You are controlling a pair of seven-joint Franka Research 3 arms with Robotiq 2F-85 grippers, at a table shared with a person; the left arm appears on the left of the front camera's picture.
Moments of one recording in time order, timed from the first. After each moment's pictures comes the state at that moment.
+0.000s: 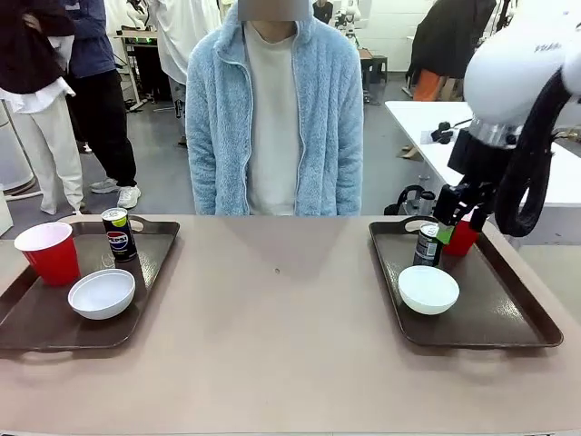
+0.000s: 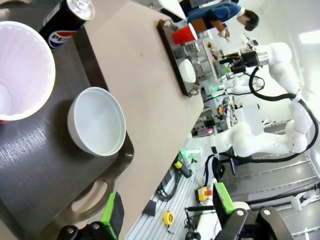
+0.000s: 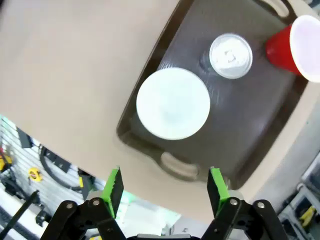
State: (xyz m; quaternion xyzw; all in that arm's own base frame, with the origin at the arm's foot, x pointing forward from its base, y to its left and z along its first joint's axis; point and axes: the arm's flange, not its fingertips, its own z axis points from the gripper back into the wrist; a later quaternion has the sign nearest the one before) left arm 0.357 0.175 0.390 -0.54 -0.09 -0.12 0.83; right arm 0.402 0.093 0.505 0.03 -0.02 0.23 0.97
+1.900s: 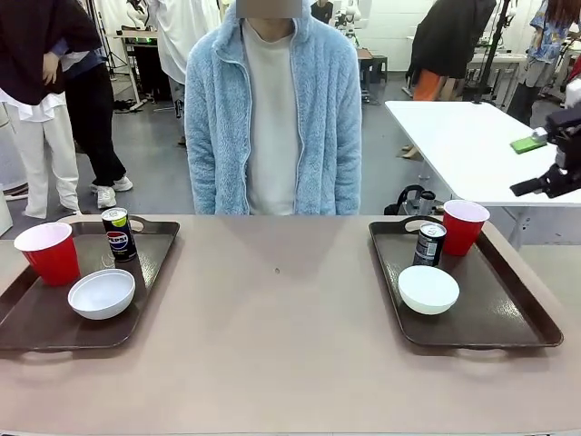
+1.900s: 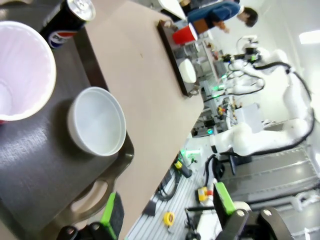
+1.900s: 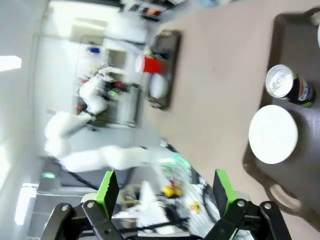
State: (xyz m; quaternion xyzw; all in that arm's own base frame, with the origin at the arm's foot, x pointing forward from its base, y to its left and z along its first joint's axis) left arm 0.357 0.176 0.390 -0.54 -0.09 -0.12 0.83; right arm 0.414 -0.106 0.501 0.56 -0.08 0.06 0.82
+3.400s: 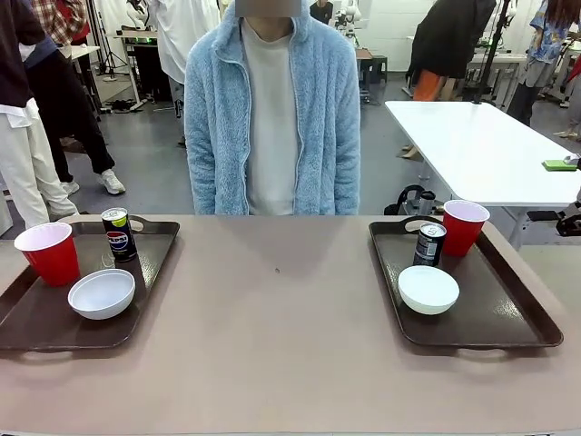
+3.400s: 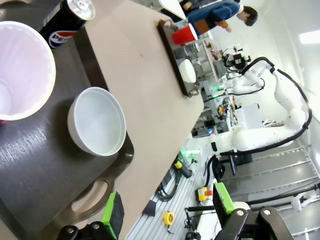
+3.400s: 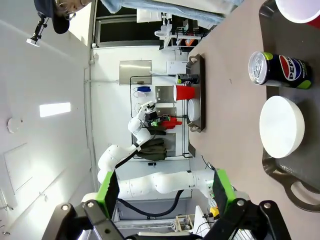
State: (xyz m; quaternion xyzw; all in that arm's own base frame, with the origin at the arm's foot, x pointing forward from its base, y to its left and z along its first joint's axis) left arm 0.357 0.176 0.390 -0.54 -0.09 -0.12 0.83; right arm 0.390 -0.156 0.431 0.66 -0.07 -0.07 0.75
